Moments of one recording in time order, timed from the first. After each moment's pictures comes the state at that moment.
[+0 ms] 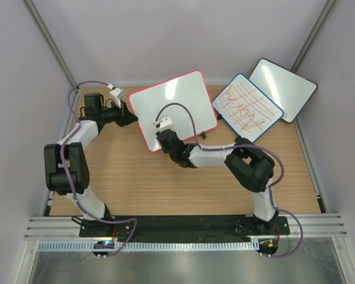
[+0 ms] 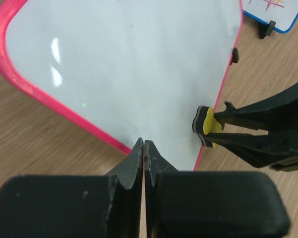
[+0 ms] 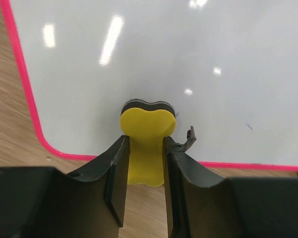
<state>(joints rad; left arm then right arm) 0.06 1.71 1.14 -0.06 0.92 0.18 0.95 2.00 1.22 0.23 0.53 0.16</state>
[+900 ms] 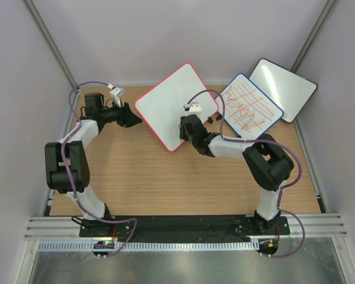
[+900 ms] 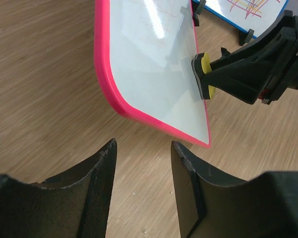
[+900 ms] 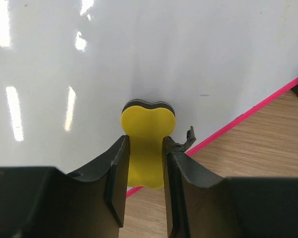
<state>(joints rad) 0.06 1.72 1.15 -0.05 0.97 0.10 0.72 1.86 1.10 0.24 0.38 0.38</state>
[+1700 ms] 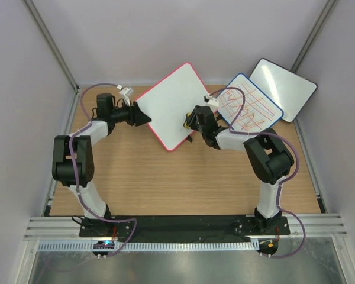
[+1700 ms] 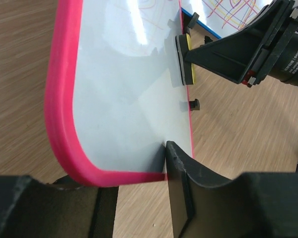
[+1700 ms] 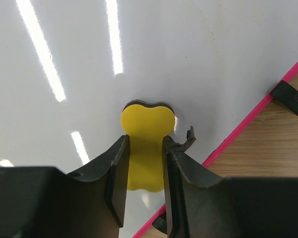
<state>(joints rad) -0.03 1.81 1.13 0.16 0.91 -0.11 0.56 1.91 1.11 0.36 0.29 0.68</state>
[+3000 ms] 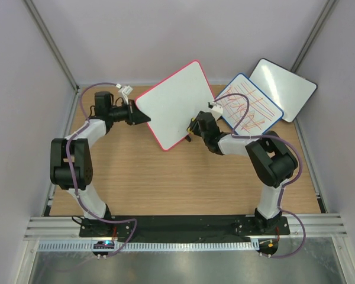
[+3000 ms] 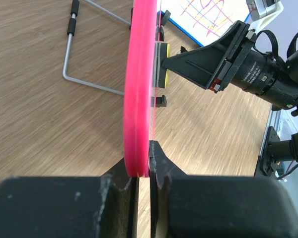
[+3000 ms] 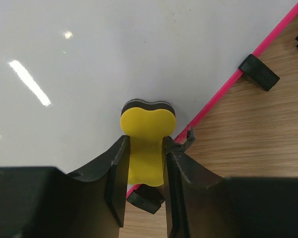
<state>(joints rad) -0.03 1.77 1.15 0.06 0.99 -0.17 0.57 1.86 0.99 0.40 0.35 0.73</state>
